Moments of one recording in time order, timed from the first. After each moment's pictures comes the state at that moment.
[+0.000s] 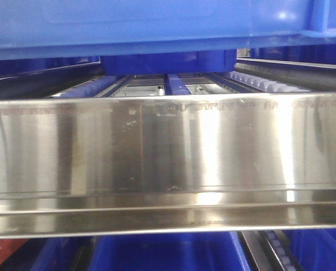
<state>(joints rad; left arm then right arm) -0.56 1.32 -1.56 0.55 1.02 -0.66 0.86 1.38 -1.61 -0.54 1.02 0.71</state>
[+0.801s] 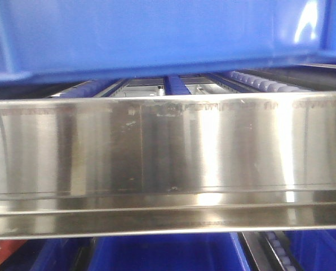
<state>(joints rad) -0.51 1.45 -1.58 0.46 0.93 -0.66 0.75 1.47 -1.61 -0.52 0.99 0.72</state>
